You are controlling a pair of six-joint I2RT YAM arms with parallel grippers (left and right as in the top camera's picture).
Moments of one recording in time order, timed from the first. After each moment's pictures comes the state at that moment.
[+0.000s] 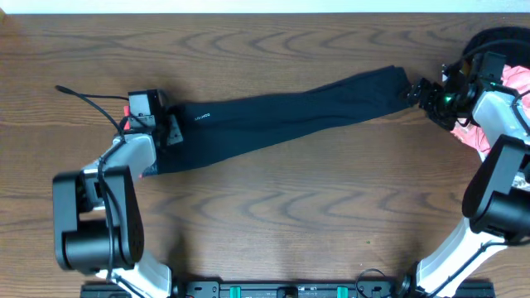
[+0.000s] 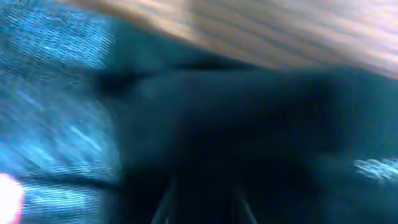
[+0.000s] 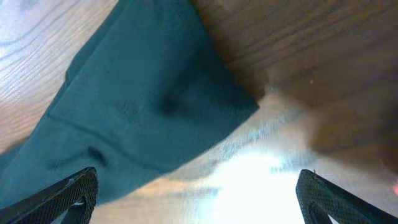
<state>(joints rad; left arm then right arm) 0.07 1.78 0.91 -0.16 -0.04 -0.20 -0.32 2.04 1.39 -0.57 -0.46 0.21</state>
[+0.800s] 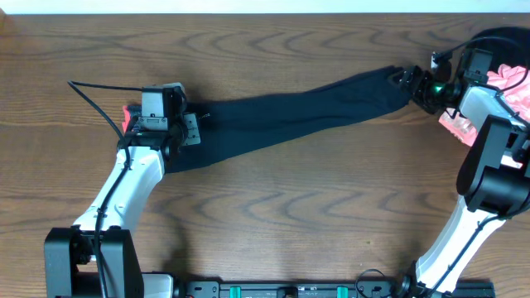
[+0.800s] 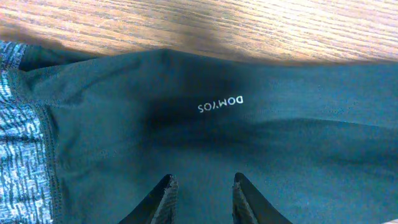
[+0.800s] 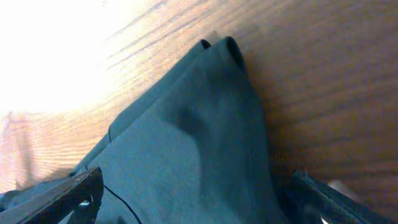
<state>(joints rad) -0.05 1.53 0.91 -0.34 0.04 -0.20 -0.29 2.21 1.47 -0.34 -0.65 0.28</state>
